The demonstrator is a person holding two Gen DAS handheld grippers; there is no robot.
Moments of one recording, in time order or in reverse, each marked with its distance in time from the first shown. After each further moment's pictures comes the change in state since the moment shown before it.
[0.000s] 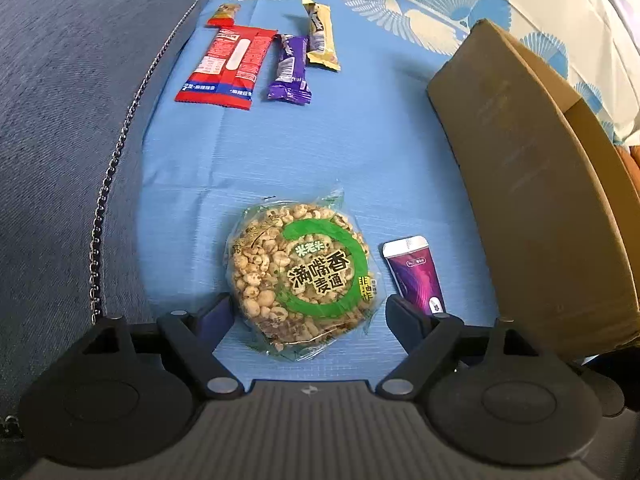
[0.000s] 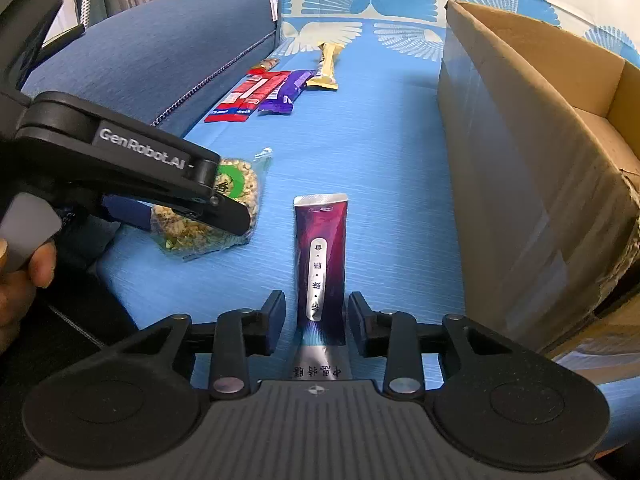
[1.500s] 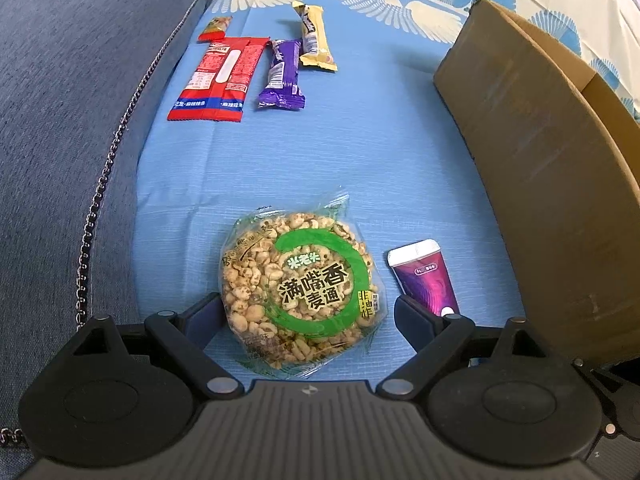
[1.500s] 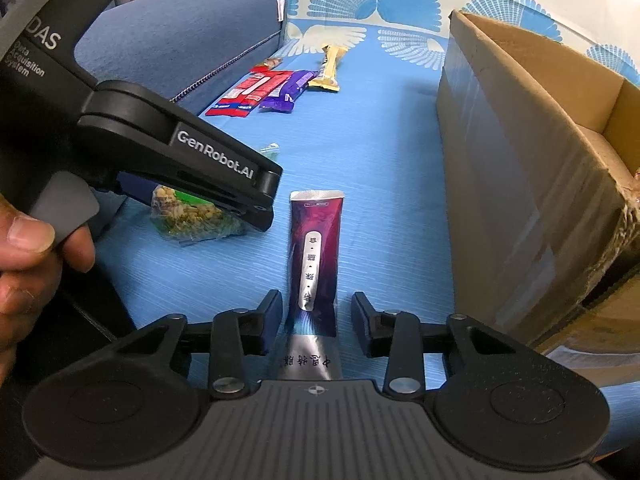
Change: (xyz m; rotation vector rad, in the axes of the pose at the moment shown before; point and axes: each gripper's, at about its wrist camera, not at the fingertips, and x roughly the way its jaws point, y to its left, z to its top) left arm 0.014 -0.022 0.003 0.062 -0.025 0.107; right arm -0.001 0.006 -0.004 -0.048 -0.013 -0.035
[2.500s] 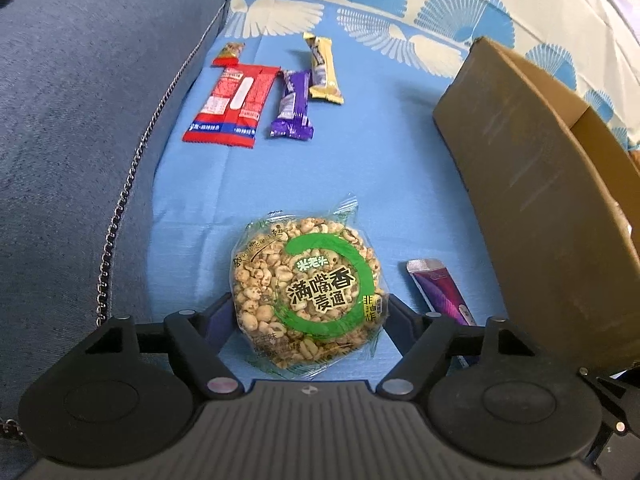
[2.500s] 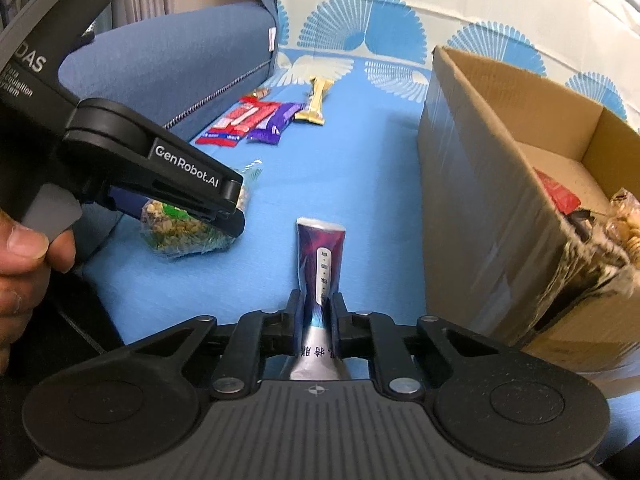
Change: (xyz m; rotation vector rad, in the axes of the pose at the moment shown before) left arm -0.018 0.006 -0.003 -0.042 -0.090 -0.020; right arm -0.020 0.004 -0.002 -0.017 -0.096 -0.057
